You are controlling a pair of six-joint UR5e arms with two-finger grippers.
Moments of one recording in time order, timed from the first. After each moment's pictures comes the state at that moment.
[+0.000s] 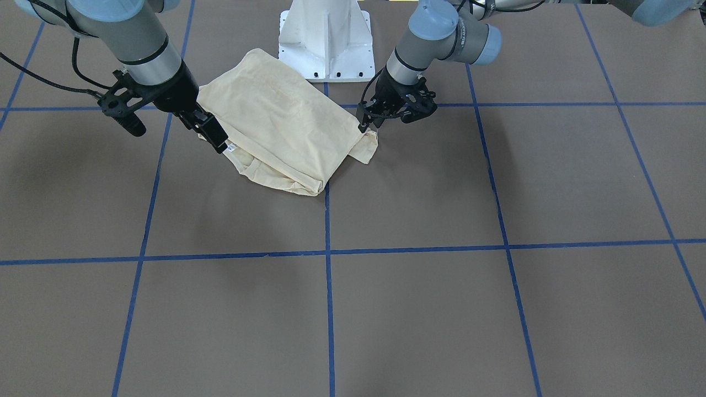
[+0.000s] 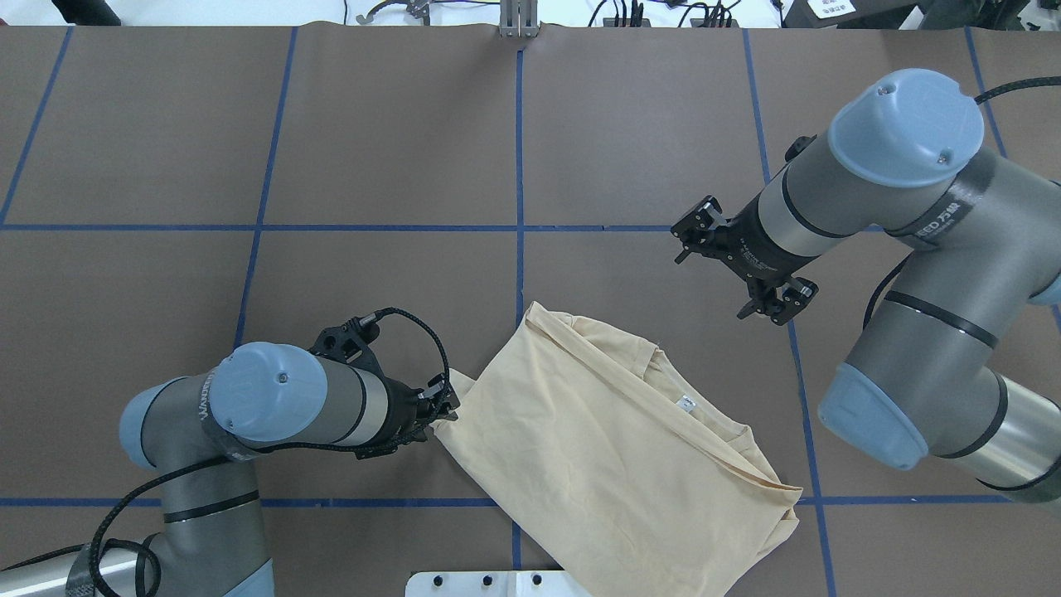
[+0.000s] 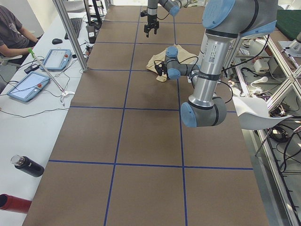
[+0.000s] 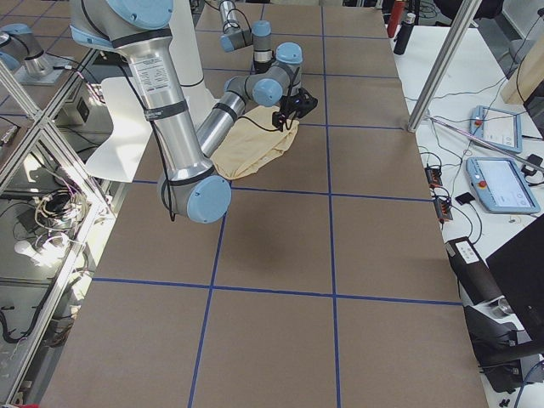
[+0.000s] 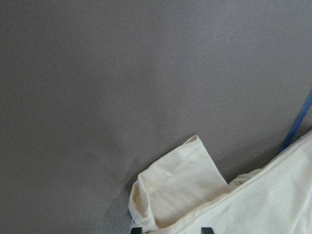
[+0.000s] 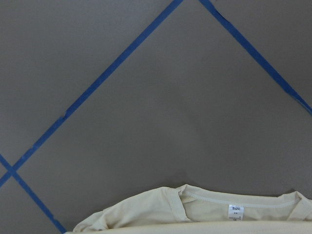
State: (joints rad) left arm -0.33 -1.96 -1.82 -2.03 -1.79 -1.94; right arm 0.72 -1.18 2.03 -1.64 2.07 1.83
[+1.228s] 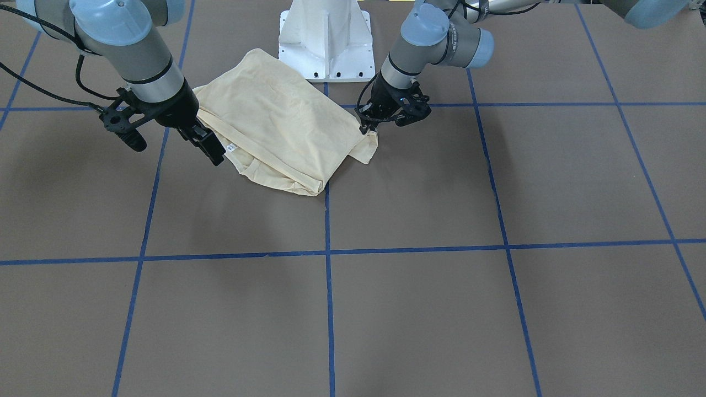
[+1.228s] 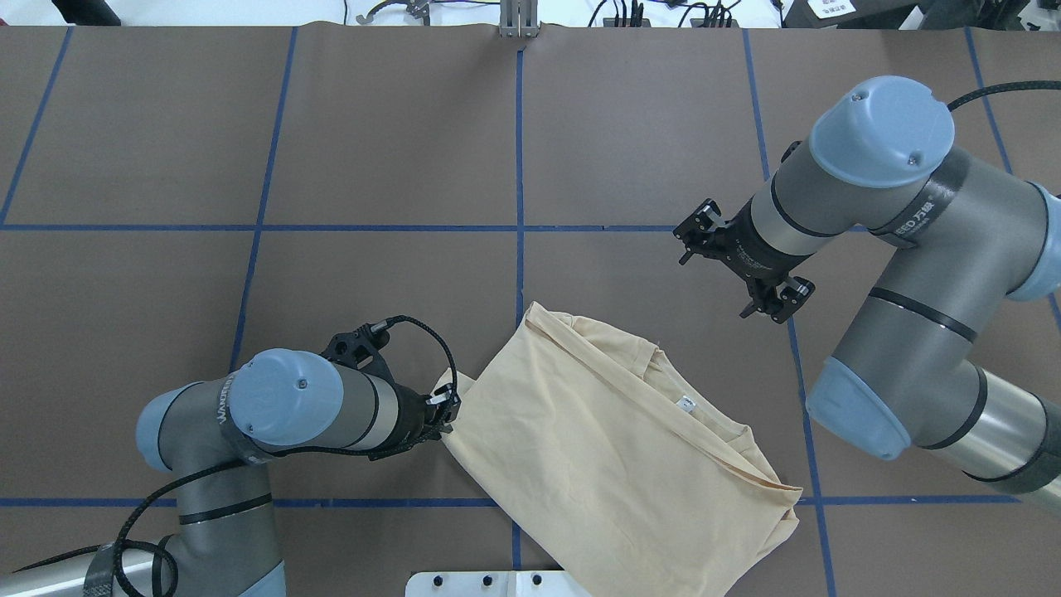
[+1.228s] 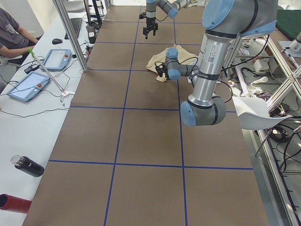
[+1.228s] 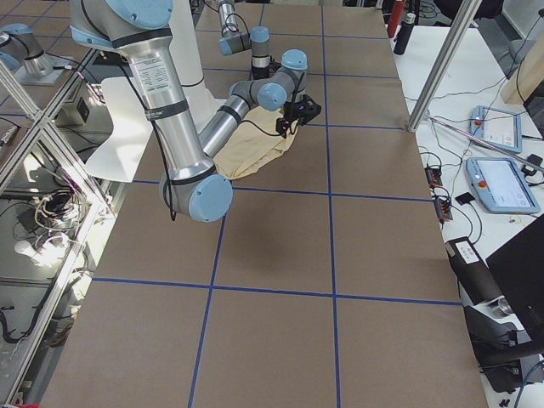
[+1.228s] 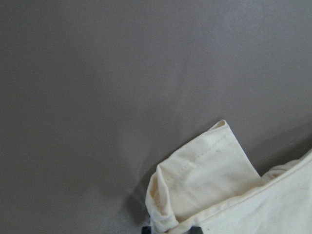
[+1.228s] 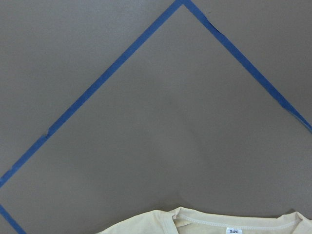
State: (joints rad) left arm -0.32 -1.98 -1.79 -2.03 -1.79 -1.91; right arm 0.72 -1.18 1.99 -1.65 2.05 1.83
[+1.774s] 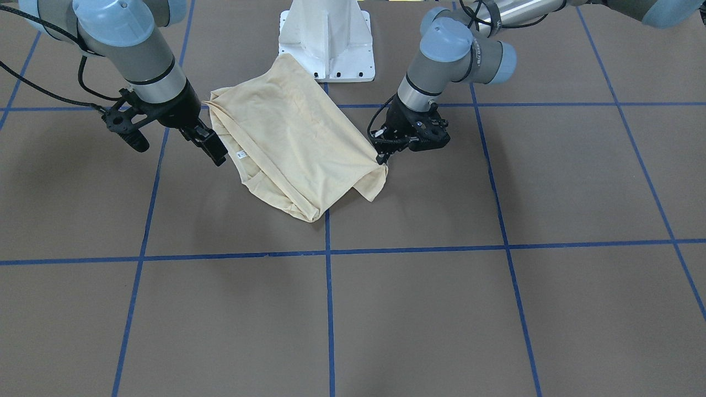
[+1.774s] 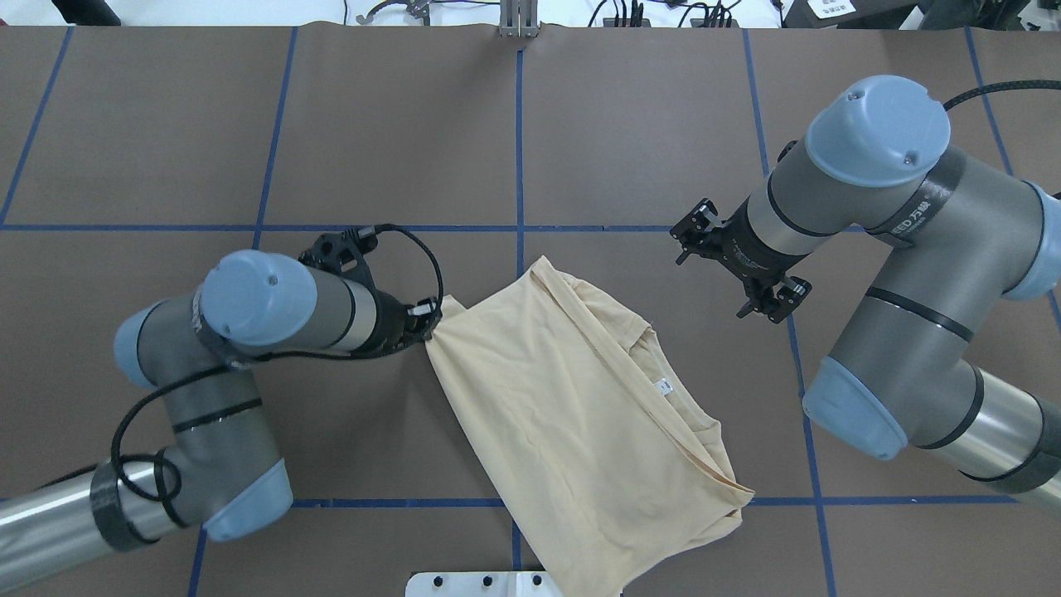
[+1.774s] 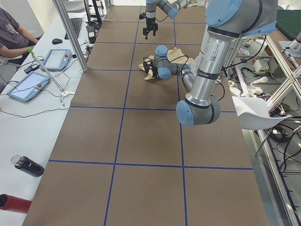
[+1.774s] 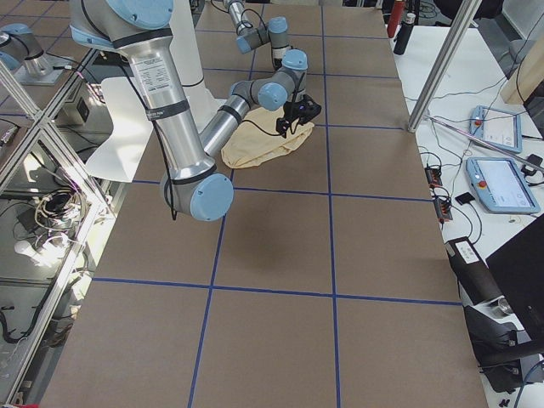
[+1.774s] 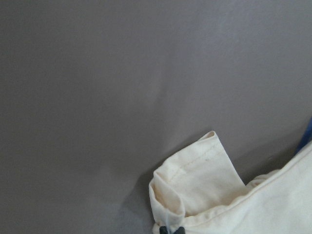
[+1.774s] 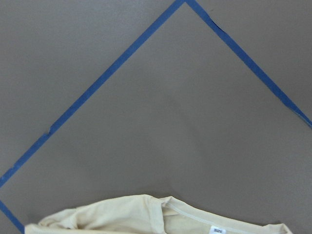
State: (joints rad) left arm -0.52 -2.05 -1.70 -2.05 -1.79 -1.63; right arm 0.72 -1.17 1.99 -1.65 2.06 1.83
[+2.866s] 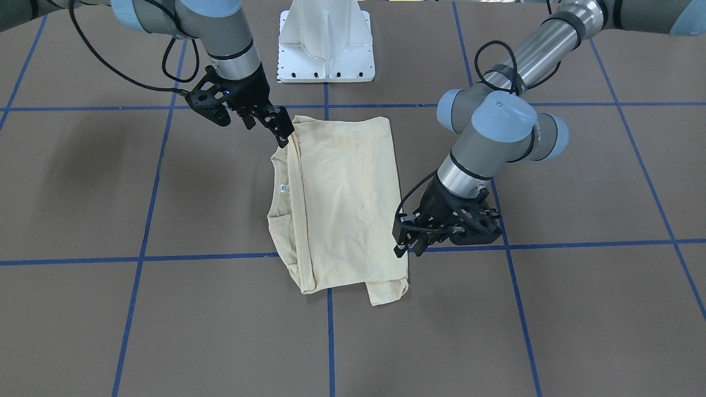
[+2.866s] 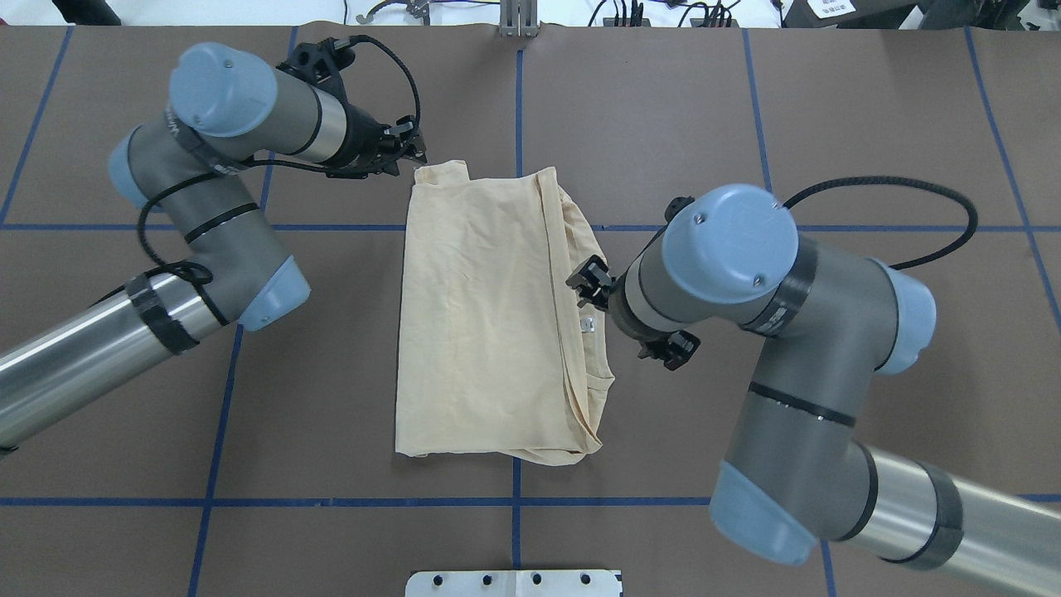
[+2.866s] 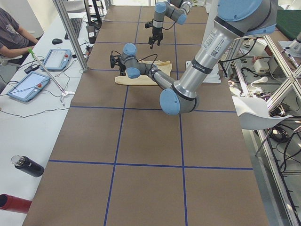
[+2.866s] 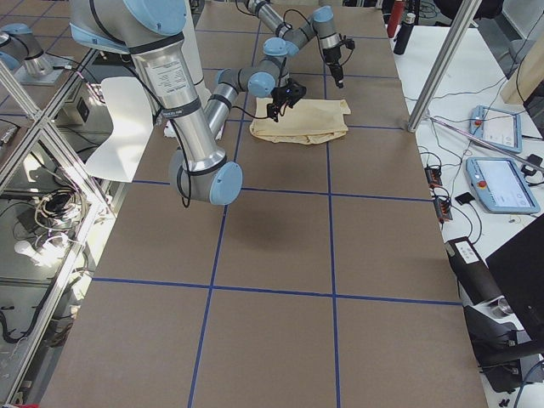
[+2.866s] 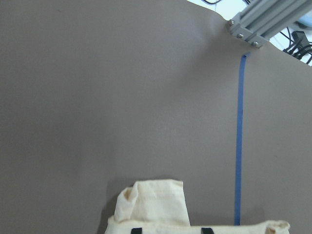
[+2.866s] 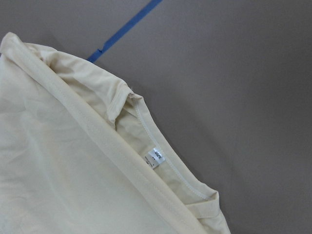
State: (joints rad) left arm -0.79 -2.19 -1.46 -2.25 -1.94 -1.43; right arm 0.47 -1.05 1.96 -1.61 1.78 1.97
